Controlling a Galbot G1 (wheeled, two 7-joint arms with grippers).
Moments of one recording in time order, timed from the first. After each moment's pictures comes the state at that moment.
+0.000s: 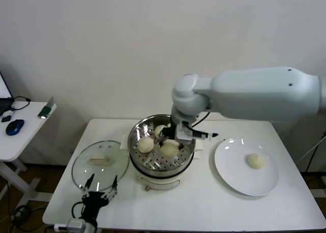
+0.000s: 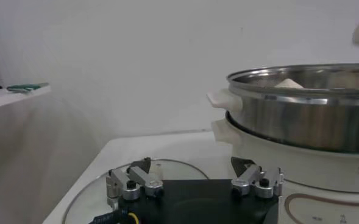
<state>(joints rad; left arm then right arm) 1.70 -1.47 -0.61 -2.03 -0.05 0.05 0.05 0.86 1.17 -1.55 1.66 0.00 0.30 -0.96</state>
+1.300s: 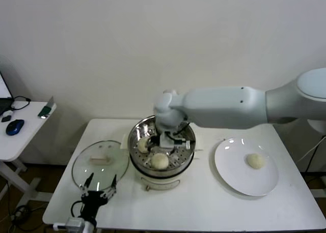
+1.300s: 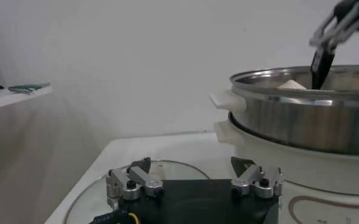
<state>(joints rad) 1.69 -1.47 -0.61 -2.02 -0.06 0.04 0.05 0.77 1.23 -1.53 1.49 0.01 0.30 -0.99</state>
